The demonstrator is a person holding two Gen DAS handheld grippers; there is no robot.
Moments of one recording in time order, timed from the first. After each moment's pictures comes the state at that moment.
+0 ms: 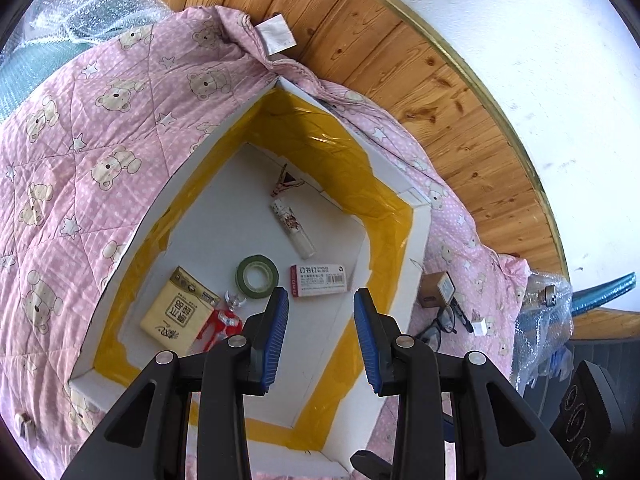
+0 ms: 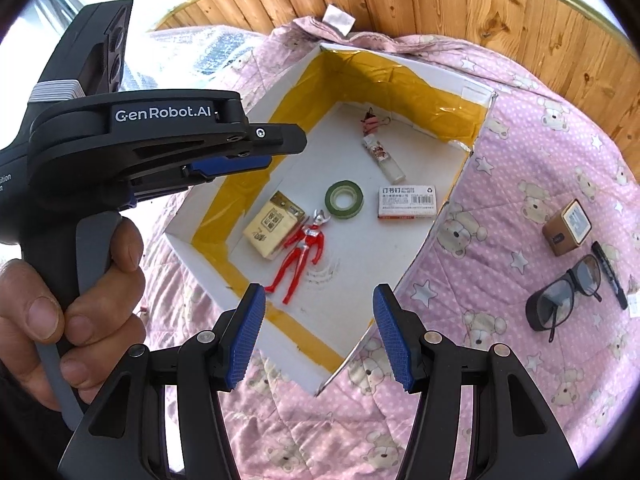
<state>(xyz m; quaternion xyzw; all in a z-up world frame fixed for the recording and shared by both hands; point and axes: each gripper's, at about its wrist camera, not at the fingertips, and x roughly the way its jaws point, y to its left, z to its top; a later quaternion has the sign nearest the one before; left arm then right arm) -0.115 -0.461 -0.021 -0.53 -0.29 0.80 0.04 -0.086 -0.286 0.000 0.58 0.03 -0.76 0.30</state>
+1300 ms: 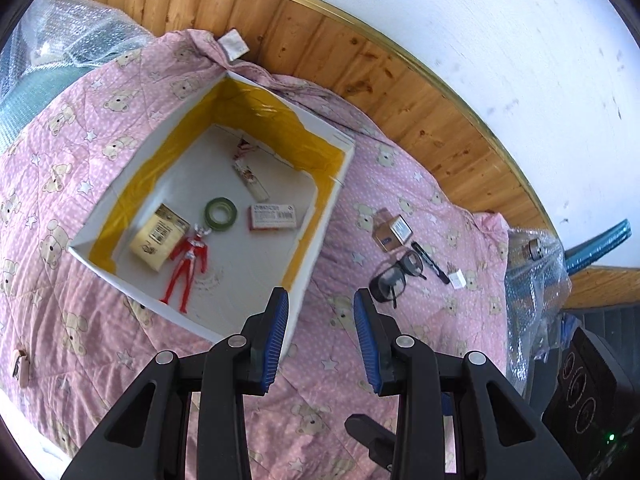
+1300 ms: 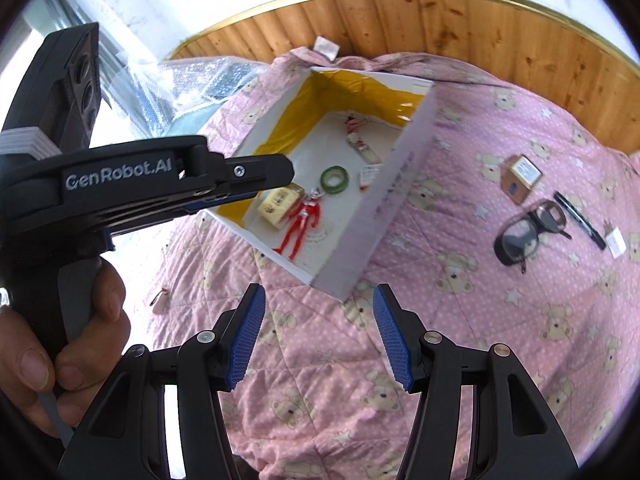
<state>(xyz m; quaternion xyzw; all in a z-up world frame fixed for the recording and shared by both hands) -0.019 -0.372 0.041 -0.52 -0.24 0.82 0.05 0.000 -0.205 0.040 0.54 -0.02 -0.79 0.29</state>
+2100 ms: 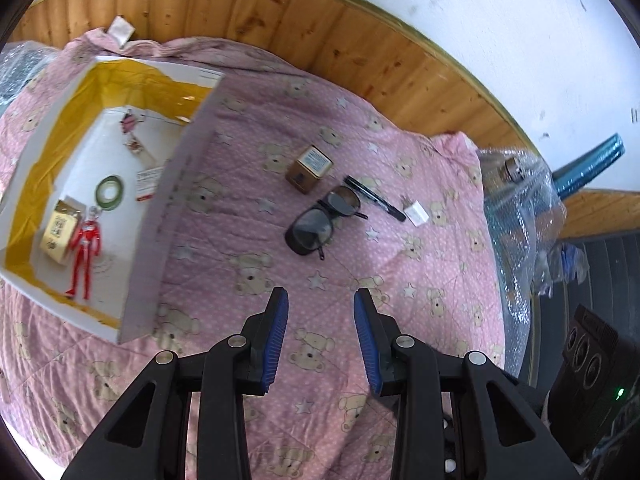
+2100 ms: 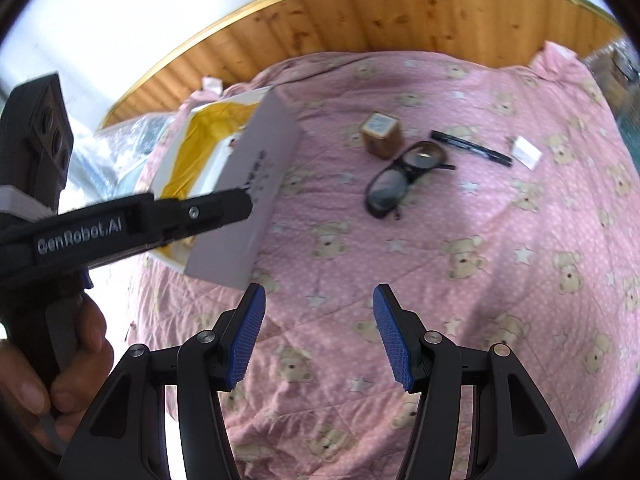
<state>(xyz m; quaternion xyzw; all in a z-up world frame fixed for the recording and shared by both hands) -0.039 -0.223 0.025 -0.57 -0.17 0.80 0.13 -0.002 -0.048 0.021 0.55 -0.12 -0.81 0.18</state>
